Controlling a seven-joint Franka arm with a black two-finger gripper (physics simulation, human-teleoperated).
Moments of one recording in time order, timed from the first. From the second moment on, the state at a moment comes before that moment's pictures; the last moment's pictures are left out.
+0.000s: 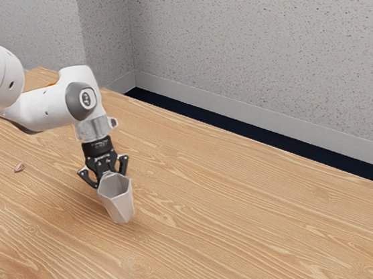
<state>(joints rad) -0.15 0.27 0.30 -2.04 -0.50 1.96 -0.74</state>
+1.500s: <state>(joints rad) -0.06 0.44 0.29 -1.89 -0.55 1.96 -0.58</state>
